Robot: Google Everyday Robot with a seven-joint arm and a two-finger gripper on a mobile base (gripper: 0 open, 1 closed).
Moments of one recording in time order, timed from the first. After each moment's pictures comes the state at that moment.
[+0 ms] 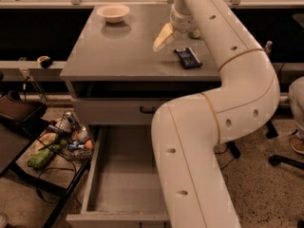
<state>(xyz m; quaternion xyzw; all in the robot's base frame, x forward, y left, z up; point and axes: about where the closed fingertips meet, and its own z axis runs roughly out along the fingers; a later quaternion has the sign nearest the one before) 0.790 -0.123 0.865 -0.14 0.98 -0.02 0.14</state>
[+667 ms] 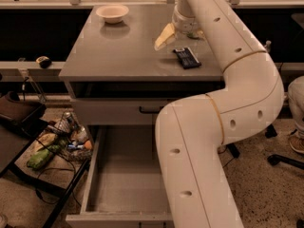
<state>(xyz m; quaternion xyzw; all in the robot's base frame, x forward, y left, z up) 0.803 -0.125 0.855 -0.13 0.98 -0.01 0.16</state>
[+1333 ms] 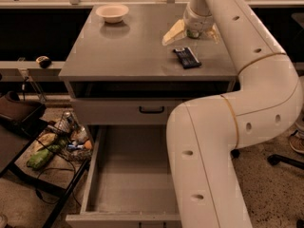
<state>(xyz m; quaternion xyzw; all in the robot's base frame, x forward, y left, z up) 0.797 -0.156 0.862 -0.07 0.98 0.03 0.17</state>
